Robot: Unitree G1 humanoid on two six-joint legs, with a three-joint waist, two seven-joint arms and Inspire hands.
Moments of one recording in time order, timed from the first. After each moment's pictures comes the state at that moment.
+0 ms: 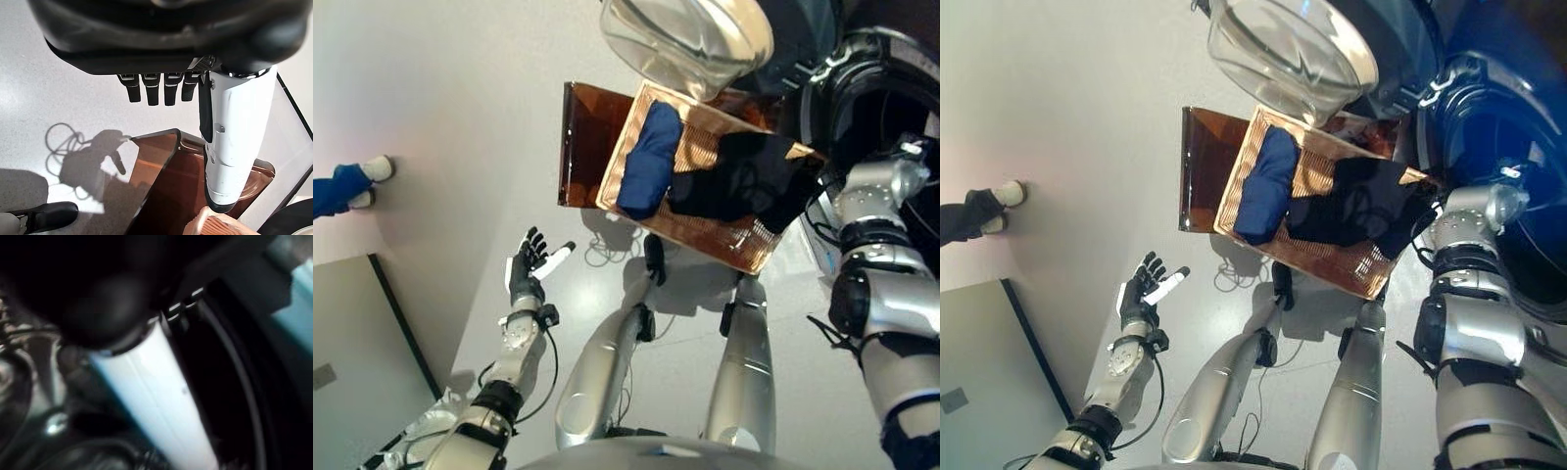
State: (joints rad) left arm -0.19 0.21 -0.25 0.67 -0.53 -0.36 0.31; right arm -1.02 -0.56 -0.21 1.11 1.09 -0.40 -0.55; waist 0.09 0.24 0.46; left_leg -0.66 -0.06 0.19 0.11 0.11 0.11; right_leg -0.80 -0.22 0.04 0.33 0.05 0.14
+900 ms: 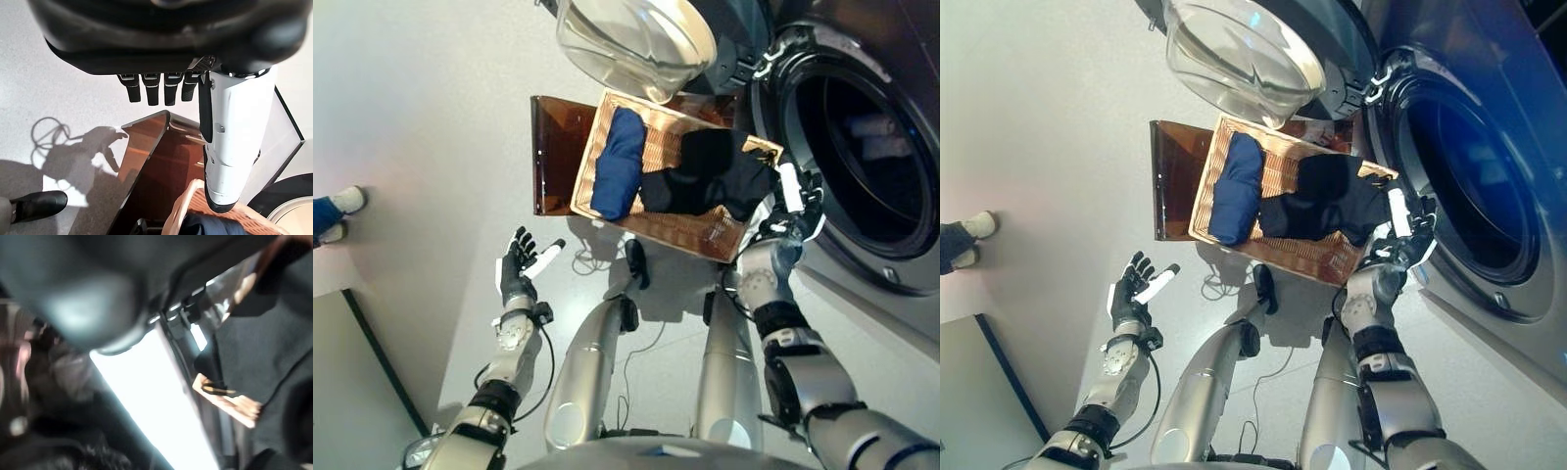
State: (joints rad) left arm -0.19 0.20 -0.20 0.68 -0.51 -0.36 0.34; right arm -0.53 -0.24 -0.03 0.73 0.79 -0.45 -0.50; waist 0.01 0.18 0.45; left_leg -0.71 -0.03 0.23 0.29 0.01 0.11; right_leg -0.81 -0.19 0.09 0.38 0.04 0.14
